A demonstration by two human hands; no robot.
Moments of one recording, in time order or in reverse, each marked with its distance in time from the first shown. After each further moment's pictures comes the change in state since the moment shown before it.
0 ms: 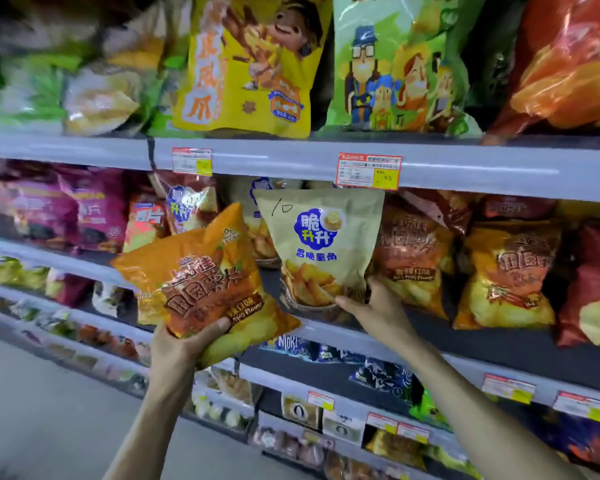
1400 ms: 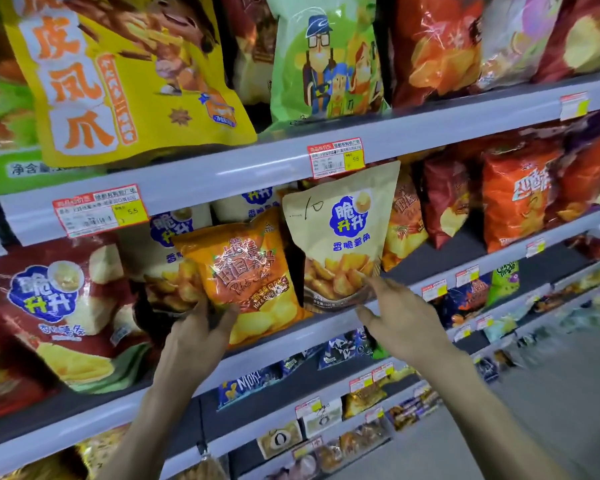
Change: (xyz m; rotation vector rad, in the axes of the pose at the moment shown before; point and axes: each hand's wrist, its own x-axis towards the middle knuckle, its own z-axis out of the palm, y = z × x) left_hand 0.147 0.006 0.070 0.805 -0.835 0.267; right_hand -0.104 -0.060 0.036 -0.772 0.481 0.400
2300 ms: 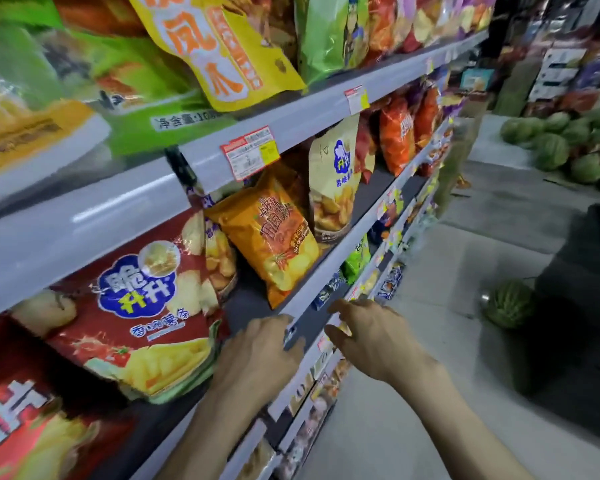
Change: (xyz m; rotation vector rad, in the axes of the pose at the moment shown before) left_hand -0.023 -0.094 -0.095 0.349 -0.550 0.713; right_hand -0.129 -0.264 0.087 -0.127 0.031 0.427
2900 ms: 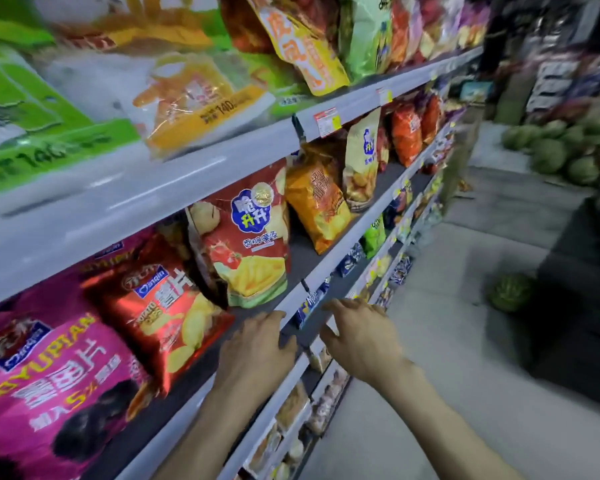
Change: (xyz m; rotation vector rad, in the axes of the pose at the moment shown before) left_hand -0.176 -0.102 -0.006 0.011 0.074 -0.013; right_hand -0.142 -0.155 0.044 -0.035 0.096 0.037
